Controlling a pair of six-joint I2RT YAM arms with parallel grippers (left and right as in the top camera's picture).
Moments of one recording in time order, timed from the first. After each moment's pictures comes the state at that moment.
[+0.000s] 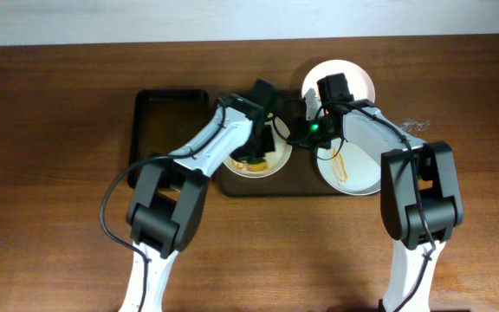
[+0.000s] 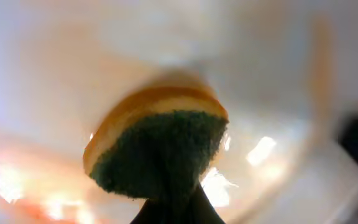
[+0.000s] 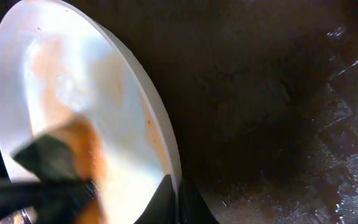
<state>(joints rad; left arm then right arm) -0.54 2.29 1.80 -0.89 0.08 -0.63 0.19 2.16 1.46 -0.53 -0.50 0.28</state>
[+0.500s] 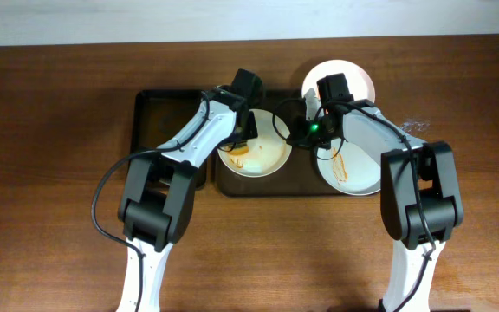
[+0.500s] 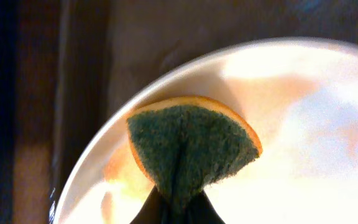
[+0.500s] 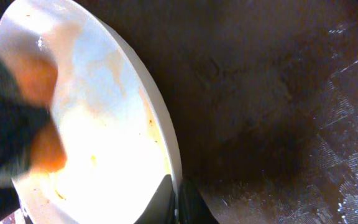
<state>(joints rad) -0.45 2.31 1.81 -0.87 -0.06 -0.59 0.19 2.16 1.46 -0.53 -0.50 0.28</state>
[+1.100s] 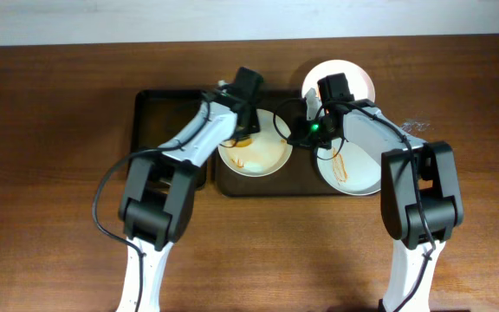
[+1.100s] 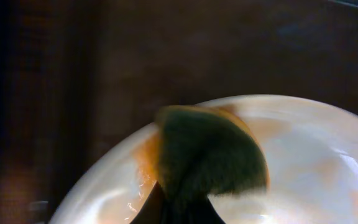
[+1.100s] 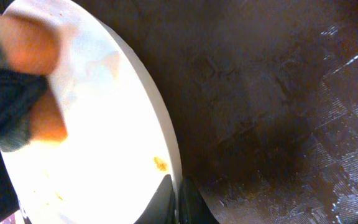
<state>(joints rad) -0.43 2.31 1.80 -0.73 -0.09 -0.59 0.19 2.16 1.46 -0.53 -0.50 0.29</state>
